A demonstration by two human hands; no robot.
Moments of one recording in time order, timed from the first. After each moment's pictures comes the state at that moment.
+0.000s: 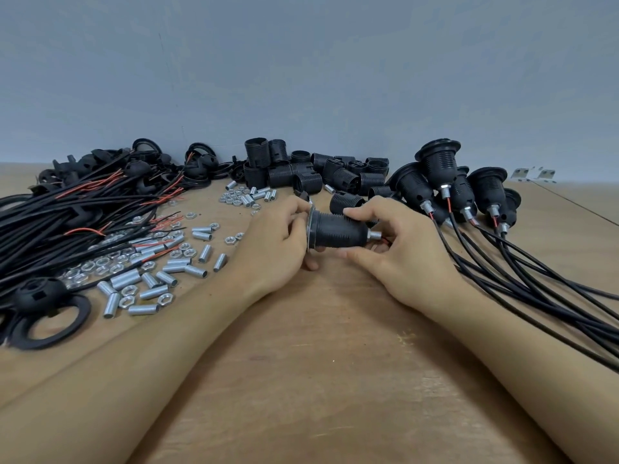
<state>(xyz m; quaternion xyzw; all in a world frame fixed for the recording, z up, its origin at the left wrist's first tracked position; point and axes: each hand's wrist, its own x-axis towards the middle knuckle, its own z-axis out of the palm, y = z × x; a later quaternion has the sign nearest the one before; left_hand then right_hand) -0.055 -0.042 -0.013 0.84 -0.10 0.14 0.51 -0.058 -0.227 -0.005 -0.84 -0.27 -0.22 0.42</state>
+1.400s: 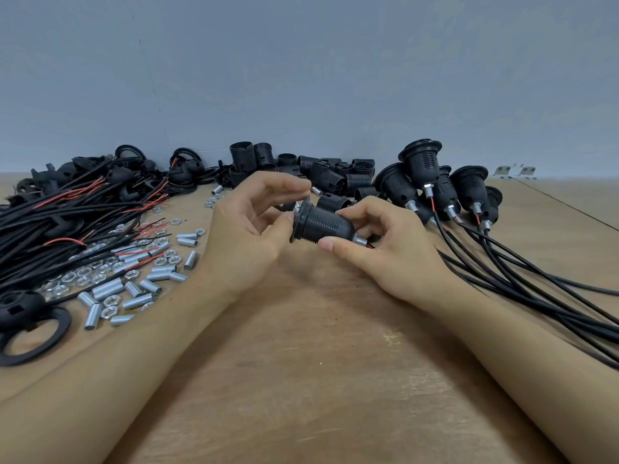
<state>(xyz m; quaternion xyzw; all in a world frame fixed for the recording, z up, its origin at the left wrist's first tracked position) -0.061 -0.038 -0.005 0.71 -0.25 0.25 0.61 -0.050 -0.233 -0.007 -0.83 -0.23 -0.16 0.49</state>
